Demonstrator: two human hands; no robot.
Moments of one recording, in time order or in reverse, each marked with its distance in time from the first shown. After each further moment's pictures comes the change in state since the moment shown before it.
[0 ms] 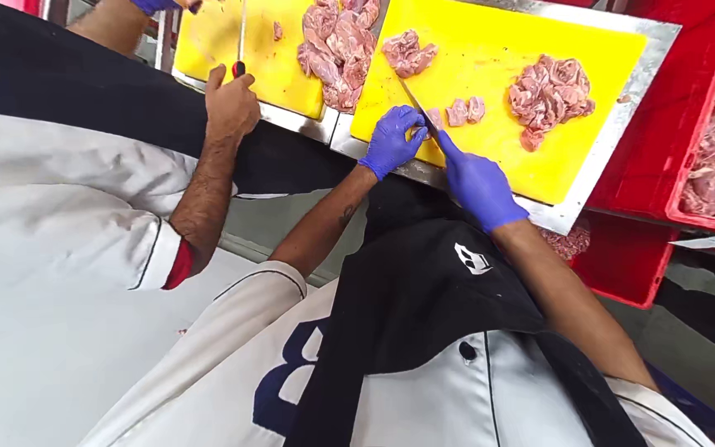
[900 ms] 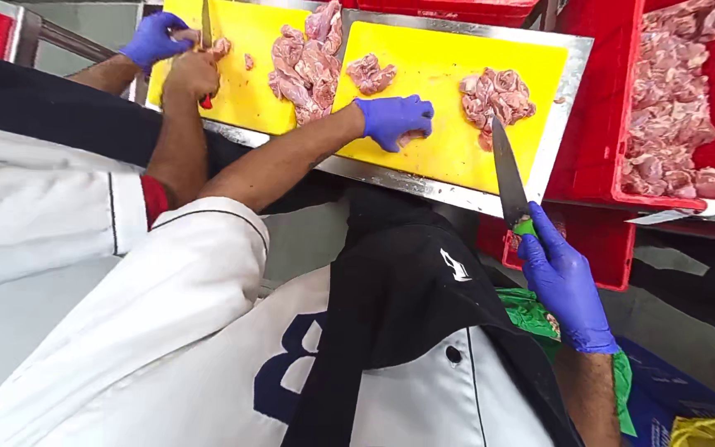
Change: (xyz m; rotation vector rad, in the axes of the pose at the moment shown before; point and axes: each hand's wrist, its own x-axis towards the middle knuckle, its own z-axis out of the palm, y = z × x) left_hand 0.122 0.032 -0.019 0.253 -0.945 0.650; right_hand -0.188 0.084 -0.024 0.525 0.242 0.361
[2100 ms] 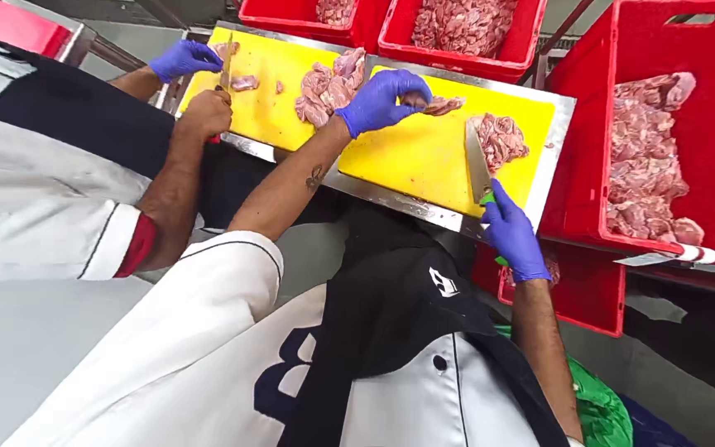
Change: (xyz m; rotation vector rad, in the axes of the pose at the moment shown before) left_hand -0.064 -0.006 -0.058 -0.273 0.787 -0.113; right_hand 0.111 -0.022 0.048 0.077 -0.045 0.015
